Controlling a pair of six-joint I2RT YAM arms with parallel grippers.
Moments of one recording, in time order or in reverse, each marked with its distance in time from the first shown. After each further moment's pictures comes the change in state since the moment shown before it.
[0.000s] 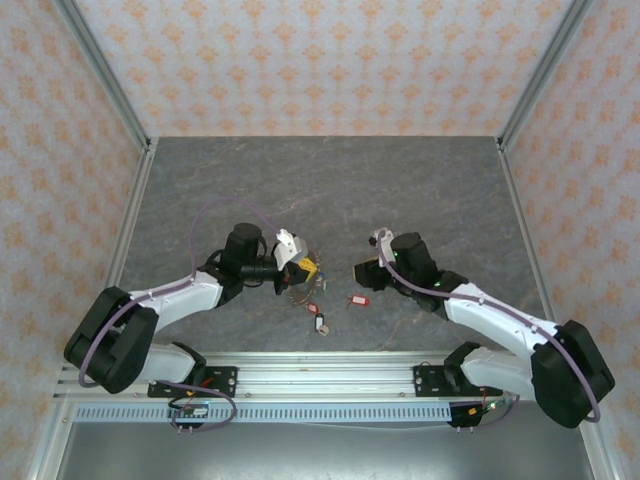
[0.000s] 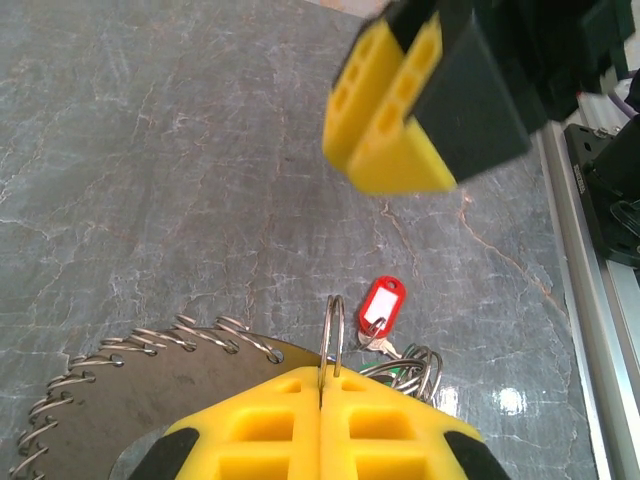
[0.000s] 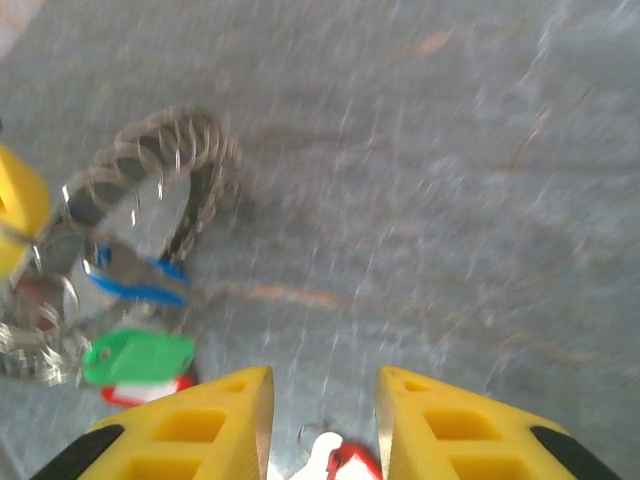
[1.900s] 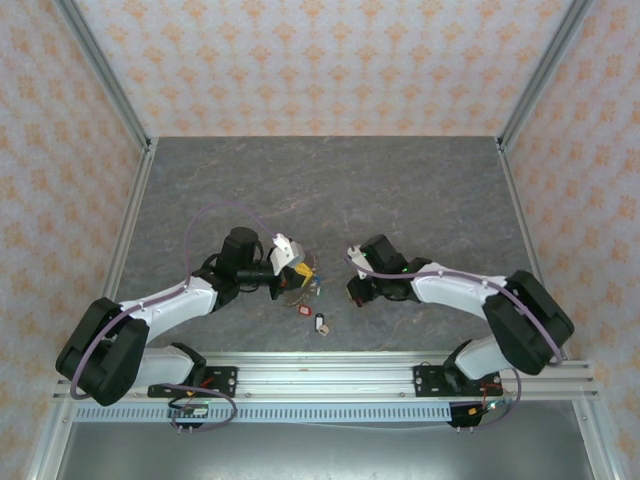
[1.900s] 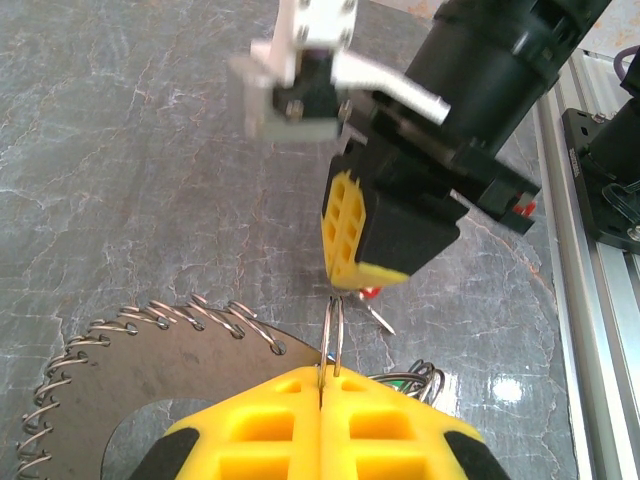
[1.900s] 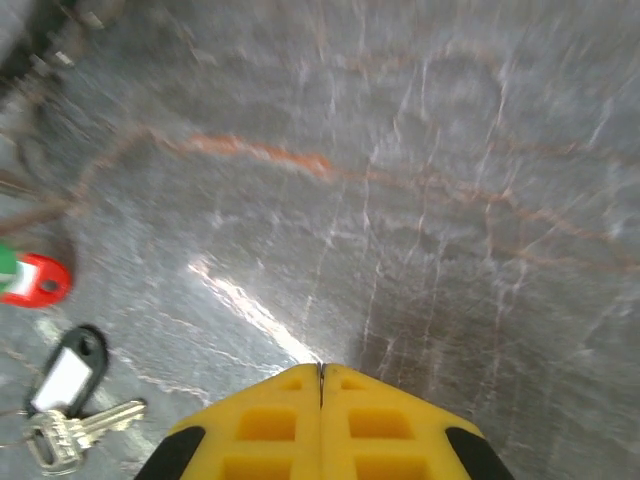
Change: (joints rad) left arm 0.001 -0.067 -0.029 -0.076 -0.017 0.012; right arm 0.074 0.274 0.128 -0.141 0.014 -0.115
